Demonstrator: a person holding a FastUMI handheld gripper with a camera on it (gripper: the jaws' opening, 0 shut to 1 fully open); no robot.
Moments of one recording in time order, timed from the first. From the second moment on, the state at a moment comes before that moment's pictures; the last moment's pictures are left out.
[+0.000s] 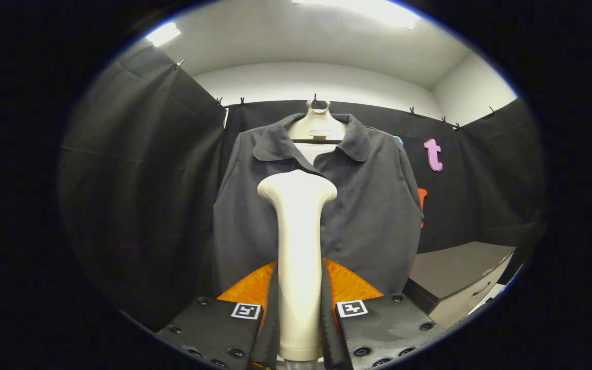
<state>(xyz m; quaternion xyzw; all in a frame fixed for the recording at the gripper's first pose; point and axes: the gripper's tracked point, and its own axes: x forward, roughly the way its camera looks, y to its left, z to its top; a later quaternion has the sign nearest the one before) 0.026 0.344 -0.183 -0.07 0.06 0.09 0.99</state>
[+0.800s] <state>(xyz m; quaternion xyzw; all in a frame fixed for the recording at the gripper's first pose) 0.073 0.388 -0.201 -0.07 0.07 0.11 0.99</state>
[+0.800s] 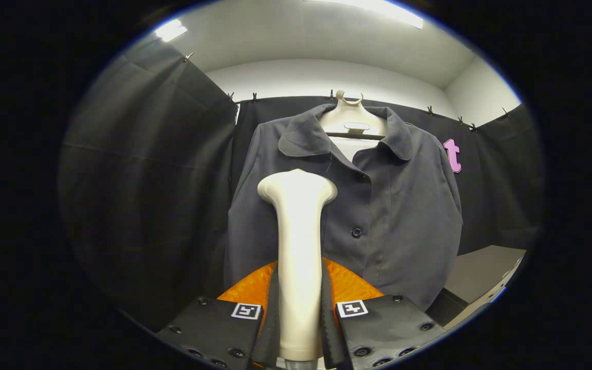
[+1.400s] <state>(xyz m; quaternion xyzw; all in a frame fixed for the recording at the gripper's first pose) 0.056 0.380 -0.231 -0.07 0.09 0.11 0.99</state>
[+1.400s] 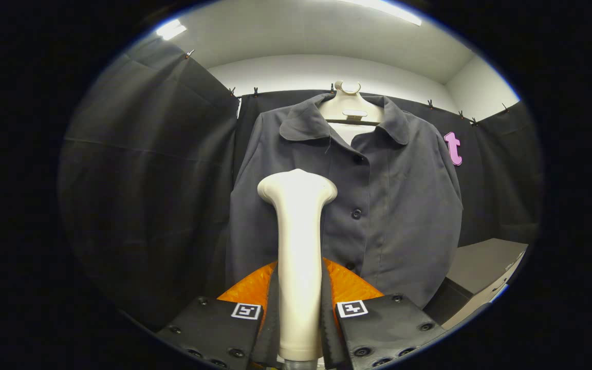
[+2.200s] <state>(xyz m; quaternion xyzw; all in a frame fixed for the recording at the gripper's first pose) 0.016 0.366 -0.292 -0.08 0.15 0.11 0.98</state>
